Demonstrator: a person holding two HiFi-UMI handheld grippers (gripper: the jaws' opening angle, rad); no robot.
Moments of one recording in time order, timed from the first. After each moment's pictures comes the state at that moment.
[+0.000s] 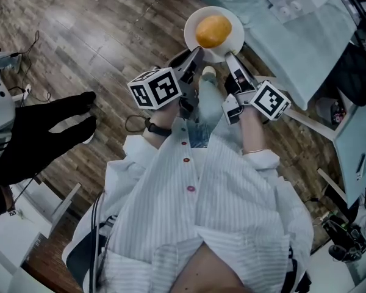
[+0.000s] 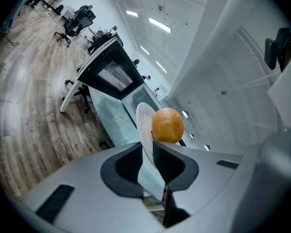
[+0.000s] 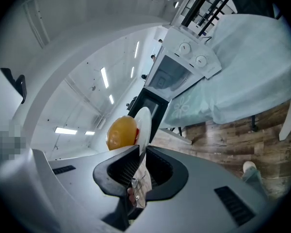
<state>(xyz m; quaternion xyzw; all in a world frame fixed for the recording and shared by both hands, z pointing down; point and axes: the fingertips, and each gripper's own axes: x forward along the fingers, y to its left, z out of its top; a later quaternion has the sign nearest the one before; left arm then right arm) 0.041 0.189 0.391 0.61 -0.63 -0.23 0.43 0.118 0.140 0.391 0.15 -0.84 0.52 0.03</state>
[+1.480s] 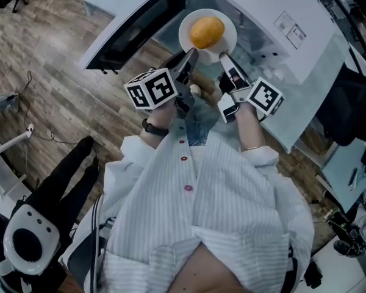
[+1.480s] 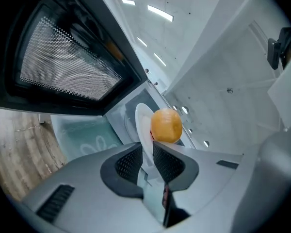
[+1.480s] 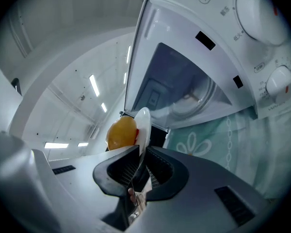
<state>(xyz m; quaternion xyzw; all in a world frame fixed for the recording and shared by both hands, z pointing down) -0.103 -0.063 0.383 0.64 -0.60 -0.21 0.44 -0.019 -0.104 0.393 0.20 -0.82 0.54 0.01</state>
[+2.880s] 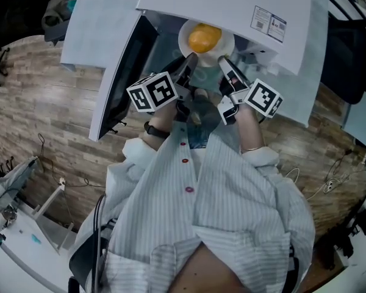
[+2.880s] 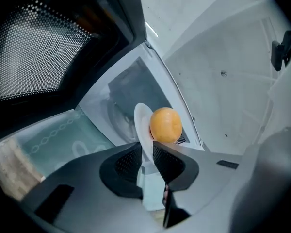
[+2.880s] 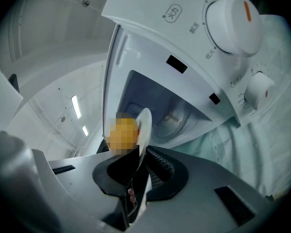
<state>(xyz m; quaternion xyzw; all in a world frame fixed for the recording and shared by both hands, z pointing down) -0.086 -0.157 0.413 0.72 -0.47 -0.11 0.50 0.006 -0.164 0.419 0.36 -0.75 0.56 -0.06</state>
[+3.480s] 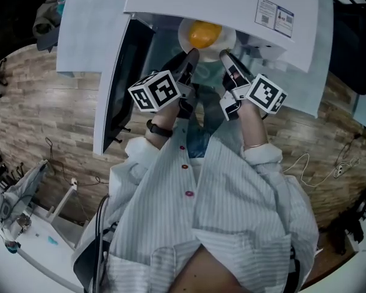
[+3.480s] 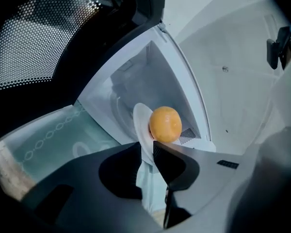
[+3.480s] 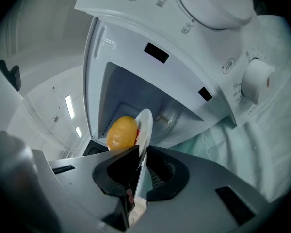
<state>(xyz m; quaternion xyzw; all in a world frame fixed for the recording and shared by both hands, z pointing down) -0.083 -0.171 0.445 0.72 -0.46 -0.08 0.51 0.008 -0.177 0.447 0.39 -0.74 0.55 -0.06</state>
